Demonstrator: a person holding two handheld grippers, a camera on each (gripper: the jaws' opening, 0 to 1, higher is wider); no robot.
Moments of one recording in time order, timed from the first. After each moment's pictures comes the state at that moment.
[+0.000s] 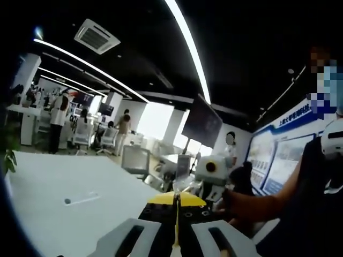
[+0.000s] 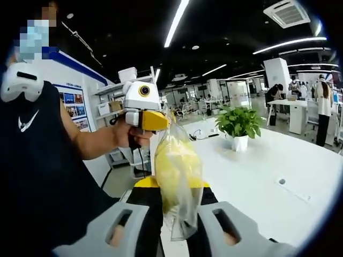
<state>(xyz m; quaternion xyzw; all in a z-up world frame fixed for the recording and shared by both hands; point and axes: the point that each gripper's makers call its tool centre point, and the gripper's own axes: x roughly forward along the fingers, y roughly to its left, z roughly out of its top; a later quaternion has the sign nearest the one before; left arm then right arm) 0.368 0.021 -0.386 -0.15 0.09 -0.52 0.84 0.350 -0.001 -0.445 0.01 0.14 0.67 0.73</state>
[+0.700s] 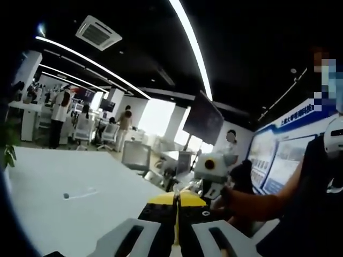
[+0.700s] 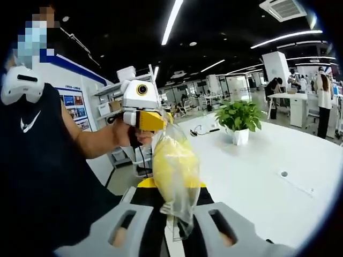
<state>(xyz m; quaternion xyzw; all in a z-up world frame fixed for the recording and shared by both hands) 0.368 0.012 -0.399 -0.15 0.11 -0.51 0.84 0.352 -0.010 -0.457 0.02 0.16 0.67 0.73</state>
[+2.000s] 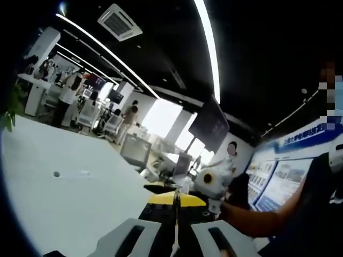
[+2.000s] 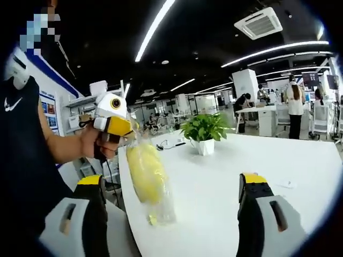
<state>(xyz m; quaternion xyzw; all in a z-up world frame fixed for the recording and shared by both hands) 0.375 -0.004 -0.429 -0.24 0.14 -0.50 0.82 0.397 -0.050 -0.496 0.03 0.10 0.54 0.83</state>
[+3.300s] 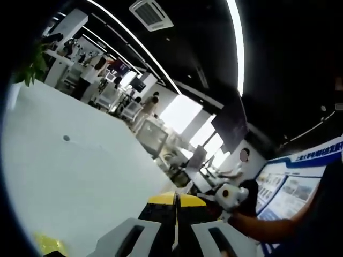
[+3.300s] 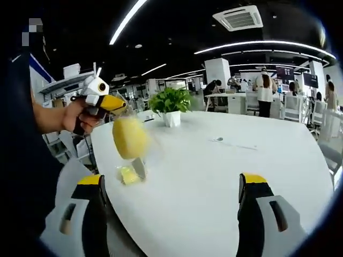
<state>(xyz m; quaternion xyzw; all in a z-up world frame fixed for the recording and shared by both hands) 0.380 -0.013 -0.525 -0.29 0.20 -0.43 0.83 0.375 -0.142 -0.612 -0.01 0.15 0.44 0.89</state>
